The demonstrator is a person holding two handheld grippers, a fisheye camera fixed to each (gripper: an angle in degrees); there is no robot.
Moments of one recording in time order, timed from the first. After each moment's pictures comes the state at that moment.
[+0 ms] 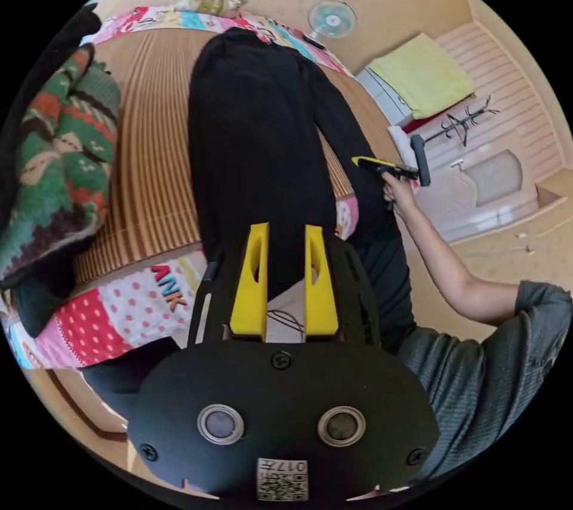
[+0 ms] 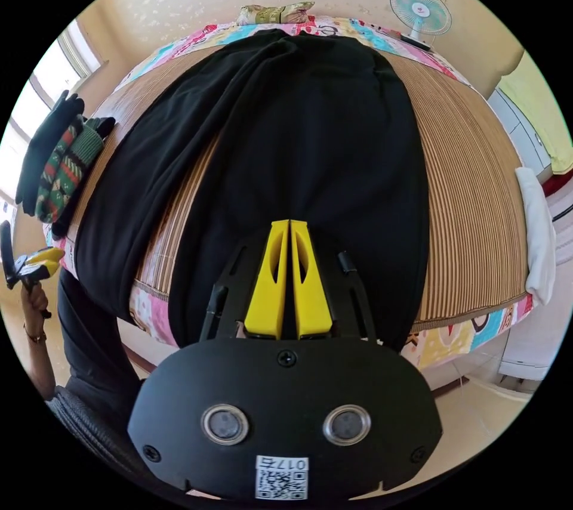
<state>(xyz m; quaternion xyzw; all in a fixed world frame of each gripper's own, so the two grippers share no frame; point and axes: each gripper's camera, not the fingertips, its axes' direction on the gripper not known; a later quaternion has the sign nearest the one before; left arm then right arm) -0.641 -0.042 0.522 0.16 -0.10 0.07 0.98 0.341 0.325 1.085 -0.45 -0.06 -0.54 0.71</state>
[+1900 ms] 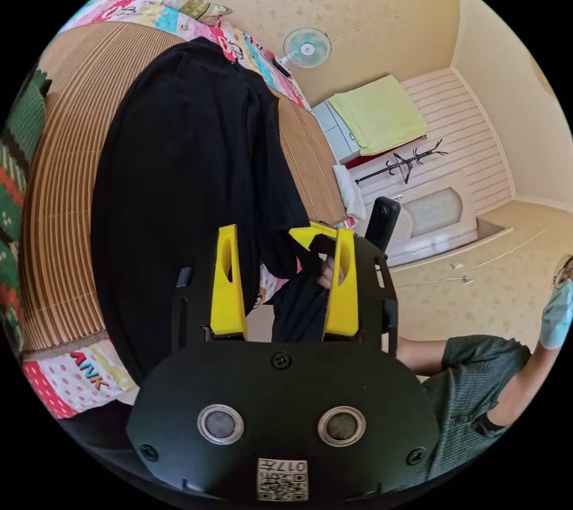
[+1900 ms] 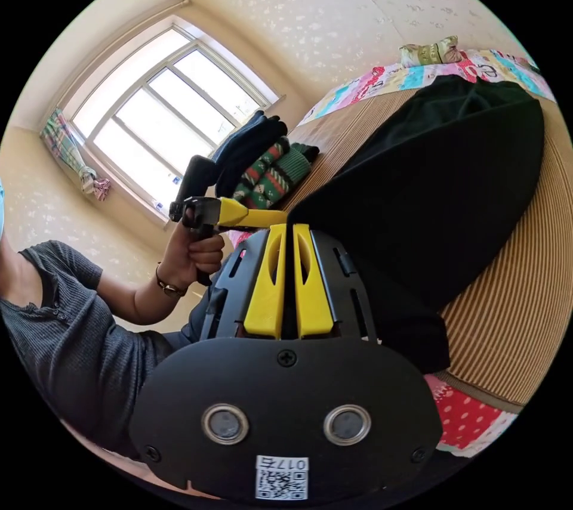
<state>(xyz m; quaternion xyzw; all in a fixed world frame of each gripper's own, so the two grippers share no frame) -0.522 0.066 0.308 0.17 0.12 0.08 0.98 0.476 0.291 0.936 -0.55 -0.47 -0.38 0.58</state>
